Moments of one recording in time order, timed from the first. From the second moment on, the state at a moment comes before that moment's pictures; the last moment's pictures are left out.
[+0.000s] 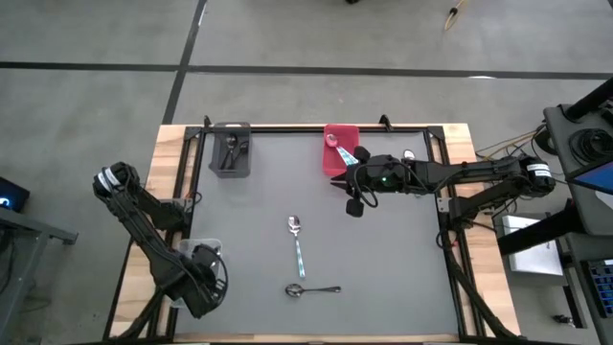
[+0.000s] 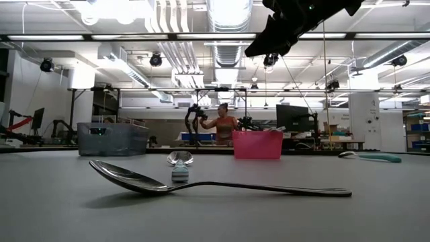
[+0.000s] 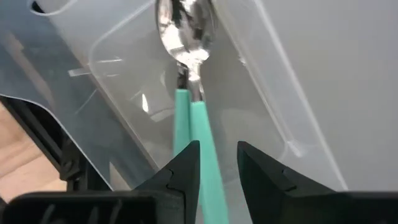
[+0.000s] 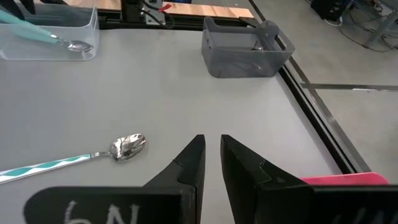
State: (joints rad) left arm -0.94 1.50 1.04 -1.17 0.03 -2.00; right arm -0.08 1.29 0.93 -0.11 0.13 -0.09
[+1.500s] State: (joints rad) left arm -0.94 1.50 0.89 -1.00 0.04 -2.03; right arm -0.08 1.29 0.93 -0.12 0.13 -0.09
